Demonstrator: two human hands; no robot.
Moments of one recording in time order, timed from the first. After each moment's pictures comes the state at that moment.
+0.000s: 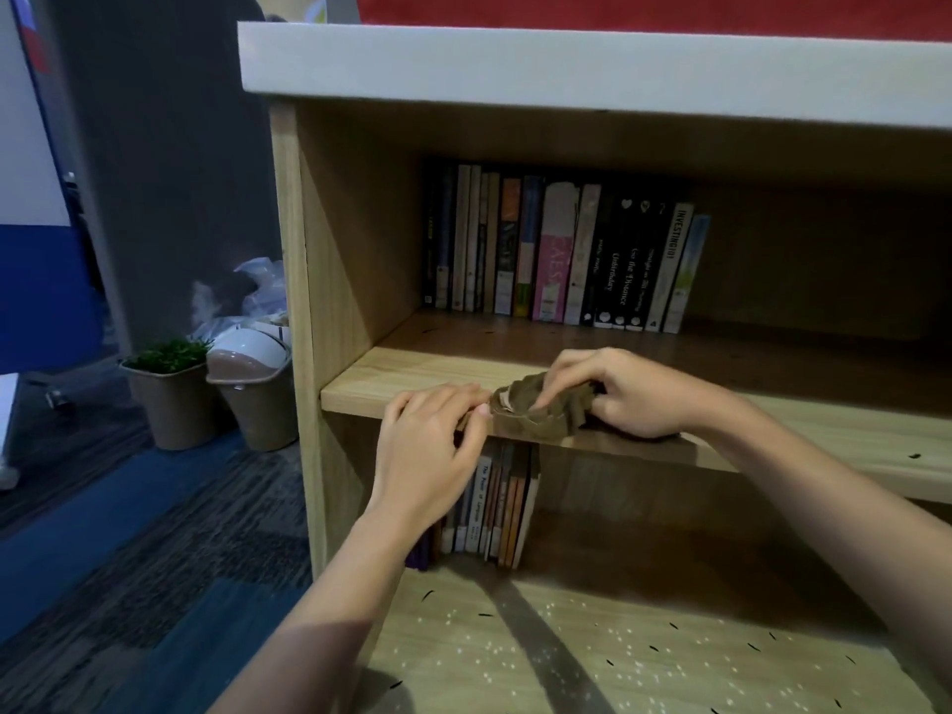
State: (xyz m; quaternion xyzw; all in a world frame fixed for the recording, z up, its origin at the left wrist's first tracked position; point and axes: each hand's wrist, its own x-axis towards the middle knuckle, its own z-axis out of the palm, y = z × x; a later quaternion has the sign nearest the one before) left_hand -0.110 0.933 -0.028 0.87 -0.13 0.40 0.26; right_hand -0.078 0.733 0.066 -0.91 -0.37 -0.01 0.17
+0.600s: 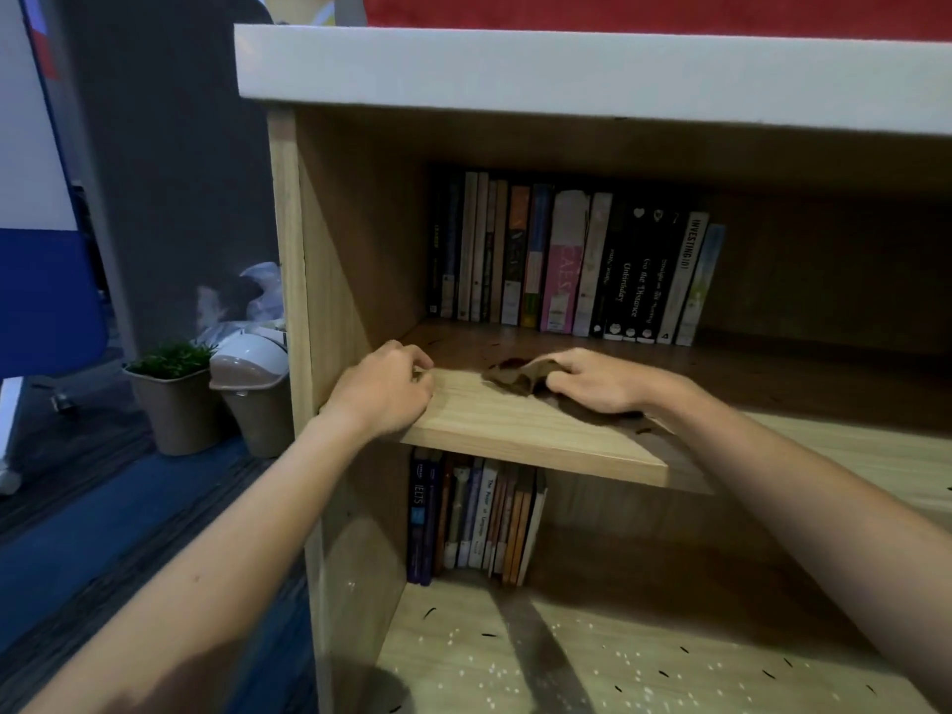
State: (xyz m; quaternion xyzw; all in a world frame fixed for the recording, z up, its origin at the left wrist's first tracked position) left_hand -0.058 0.981 0.032 0.95 -0.02 0.17 0.24; right_hand -0.019 0.759 0.066 -0.95 -0.26 0.02 0.15
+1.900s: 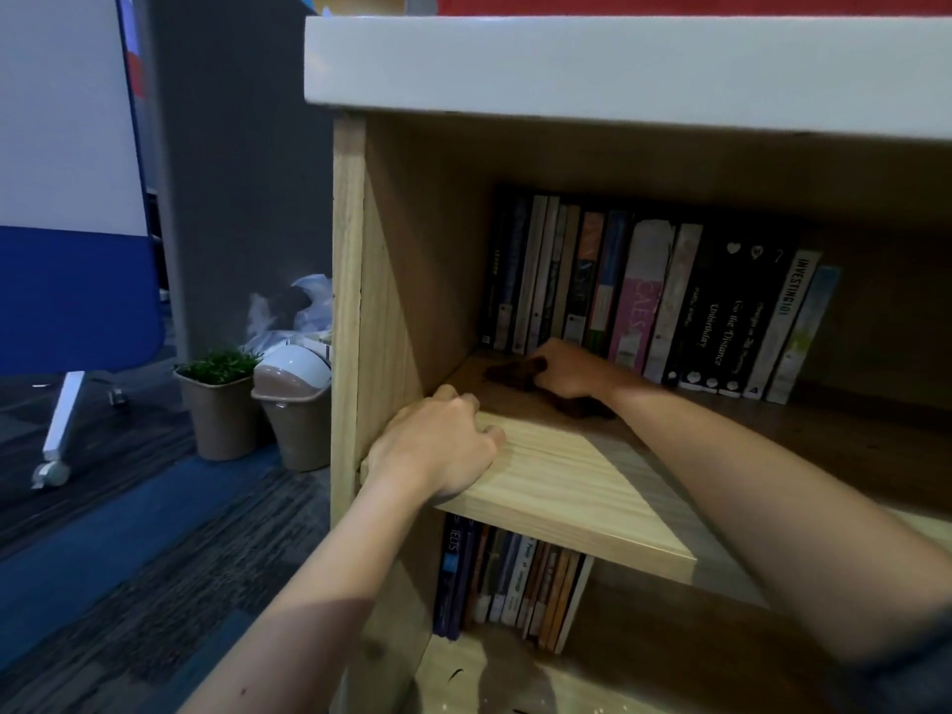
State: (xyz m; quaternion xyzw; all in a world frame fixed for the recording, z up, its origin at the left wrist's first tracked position) left_hand -0.044 0.982 0.033 0.97 0.01 0.12 0.19; right_hand 0.095 0.846 0.074 -0.96 -0.24 0.01 0.16
